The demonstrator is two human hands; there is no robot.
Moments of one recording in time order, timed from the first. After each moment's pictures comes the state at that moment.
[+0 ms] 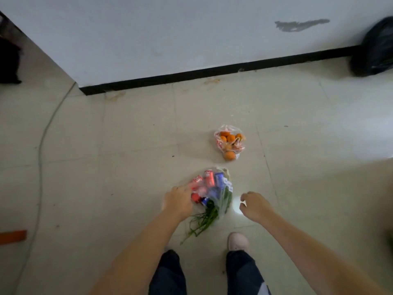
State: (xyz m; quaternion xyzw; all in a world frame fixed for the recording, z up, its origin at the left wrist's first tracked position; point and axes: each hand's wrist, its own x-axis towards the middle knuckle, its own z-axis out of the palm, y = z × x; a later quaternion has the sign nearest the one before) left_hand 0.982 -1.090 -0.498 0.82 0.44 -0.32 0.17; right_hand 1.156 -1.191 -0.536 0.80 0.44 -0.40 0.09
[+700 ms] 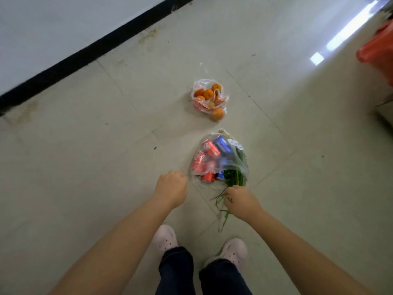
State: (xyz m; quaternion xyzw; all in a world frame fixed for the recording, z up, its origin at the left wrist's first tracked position) left_hand 0.899 -0.914 -0.695 0.93 0.09 -0.36 0.05; right_hand 0.966 -1.092 -0.710 0.88 0.26 -0.41 -0.02
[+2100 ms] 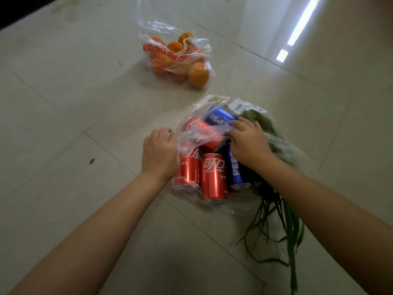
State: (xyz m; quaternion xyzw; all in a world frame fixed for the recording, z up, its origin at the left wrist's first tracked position) left_hand 0.990 -0.897 -1.135 0.99 0.00 0.10 0.04; right_hand 1.064 -1.084 -1.102 0.96 0.26 -0.07 -0.07
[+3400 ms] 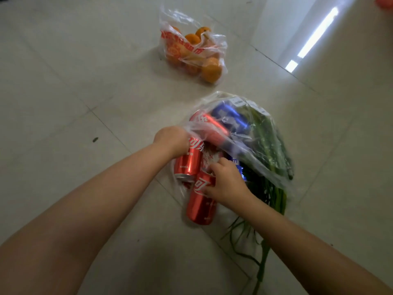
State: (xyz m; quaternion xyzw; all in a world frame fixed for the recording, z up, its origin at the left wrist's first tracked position) left_hand 1.014 -0.903 -1.123 0.98 0.09 -0.17 0.10; right_hand 0.978 -1.063 -1.095 0.92 0.24 -0.26 -0.15
